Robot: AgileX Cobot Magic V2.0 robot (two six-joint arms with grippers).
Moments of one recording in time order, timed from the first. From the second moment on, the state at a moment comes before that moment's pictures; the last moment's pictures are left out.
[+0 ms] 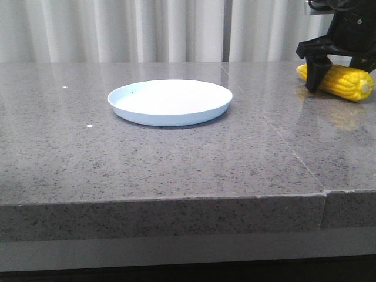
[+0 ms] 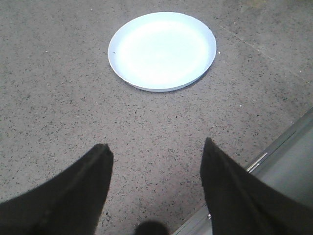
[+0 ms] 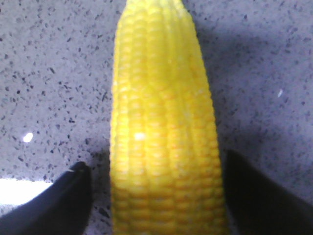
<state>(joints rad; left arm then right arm) -0.56 0.75 -0.92 0.00 0.85 0.08 0.02 2.04 -1.77 0.01 0.85 -0.05</state>
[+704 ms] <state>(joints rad) -0.56 0.75 -0.92 0.00 0.85 0.08 0.32 1.80 -1.77 0.09 0.92 -0.05</state>
